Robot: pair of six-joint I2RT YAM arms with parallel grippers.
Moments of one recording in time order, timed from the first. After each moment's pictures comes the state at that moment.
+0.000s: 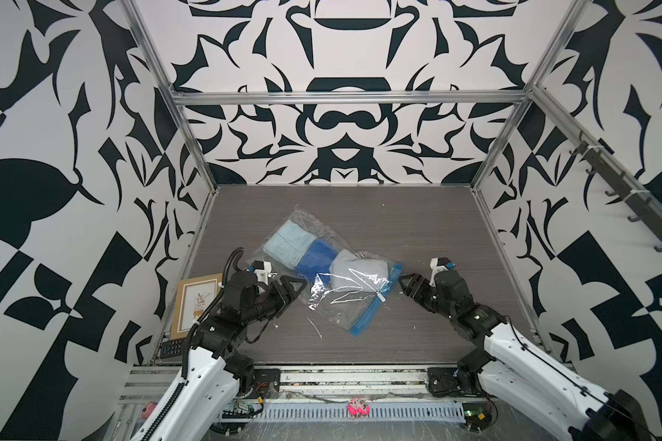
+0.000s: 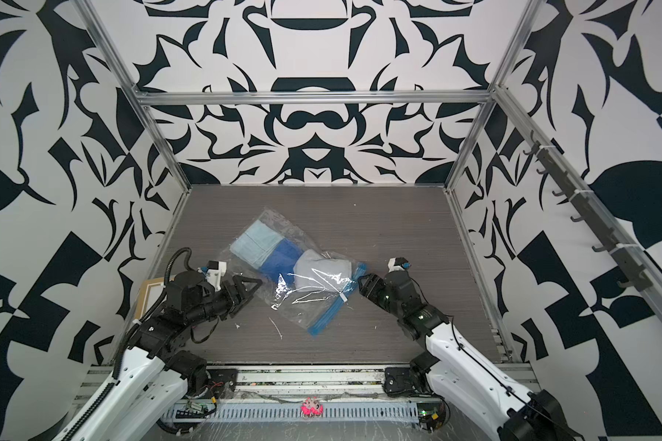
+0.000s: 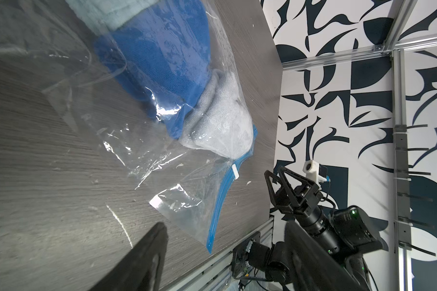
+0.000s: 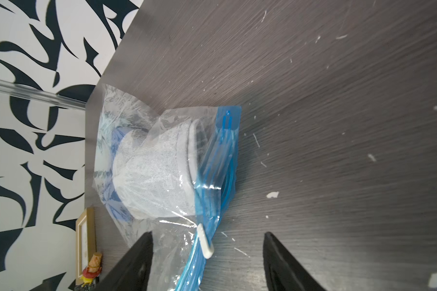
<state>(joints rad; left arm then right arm) -0.39 0.54 0.45 -0.45 0.45 -1.07 0.46 0.83 0.40 -0.22 -0.08 0.98</state>
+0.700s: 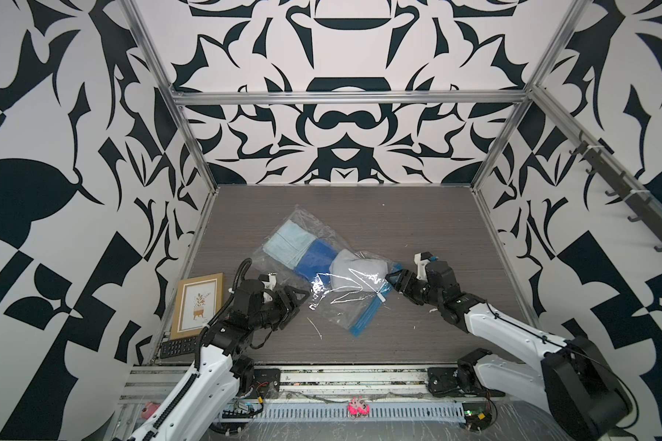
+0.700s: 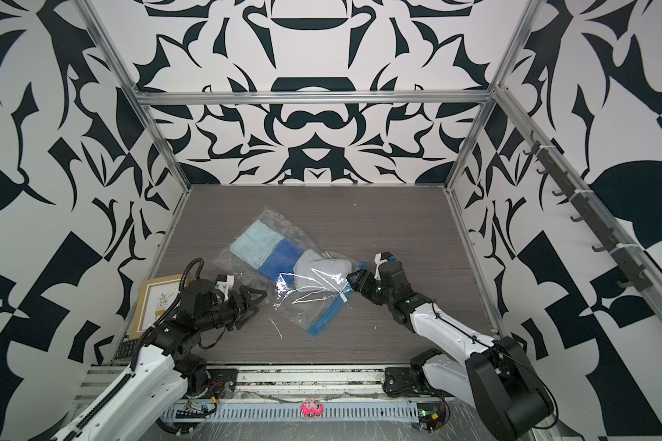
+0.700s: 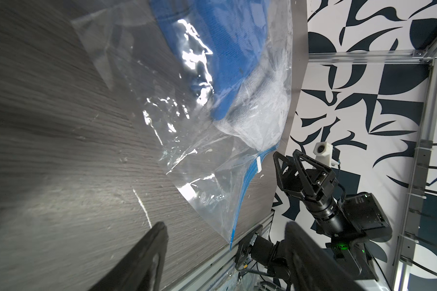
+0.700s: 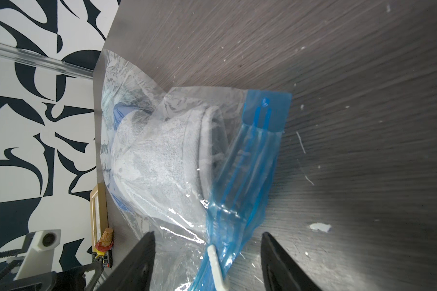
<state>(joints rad) -0.39 0.60 0.26 -0.31 0.51 -1.18 0.42 1.13 0.36 0.12 -0.29 0.97</state>
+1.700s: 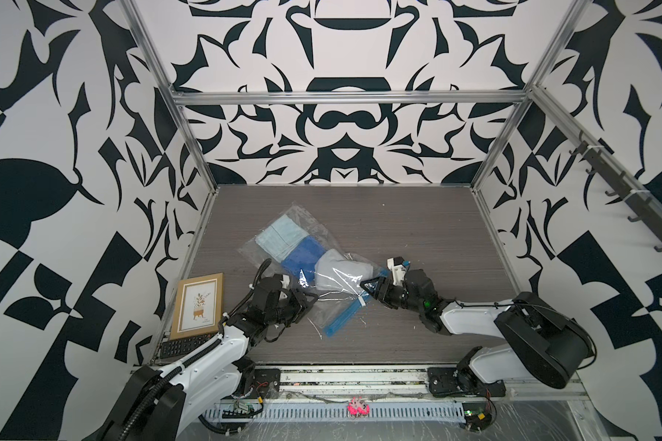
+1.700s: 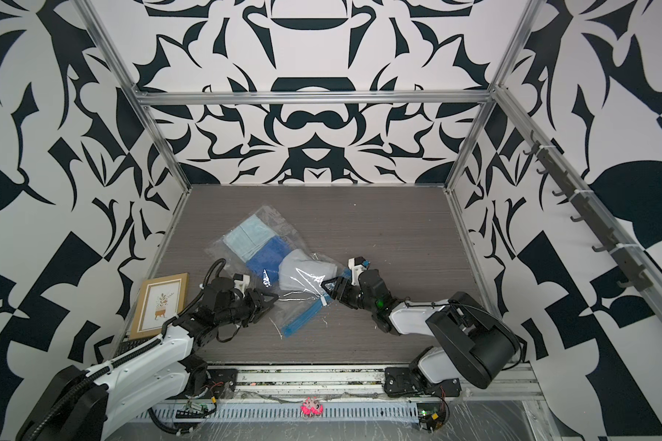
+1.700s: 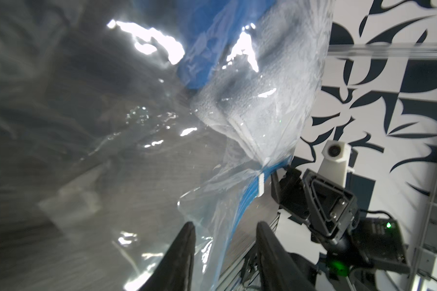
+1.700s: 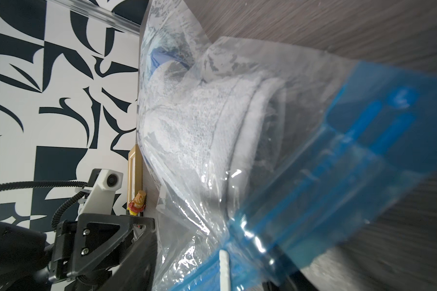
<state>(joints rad) -0.51 0.95 0.21 0.11 0.43 -1.26 0.63 1.43 0.31 0.66 -0.34 1.07</state>
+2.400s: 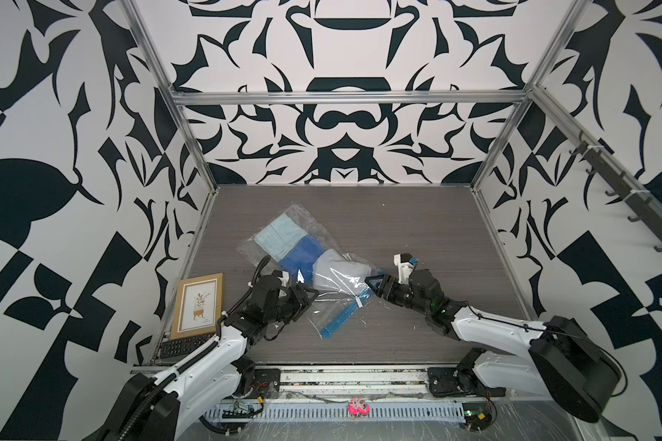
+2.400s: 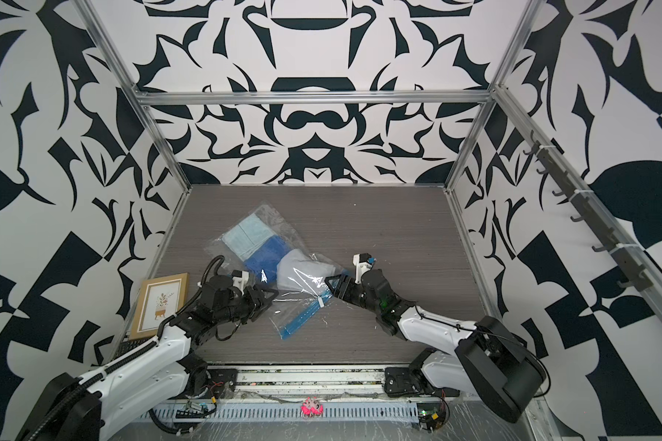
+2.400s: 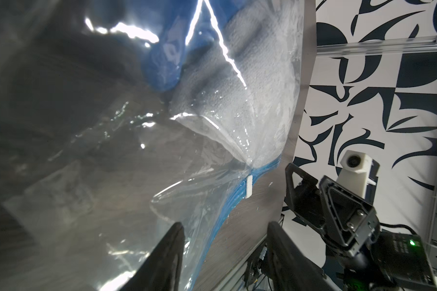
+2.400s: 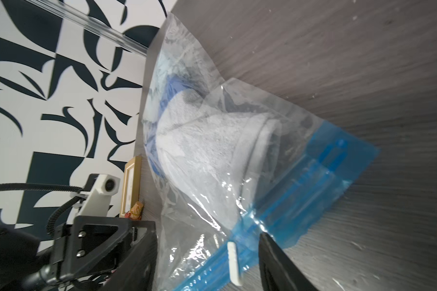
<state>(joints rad) -0.51 0.88 0.25 0.00 0.41 -1.20 0.66 1.25 0.33 0.45 -0.22 1.02</state>
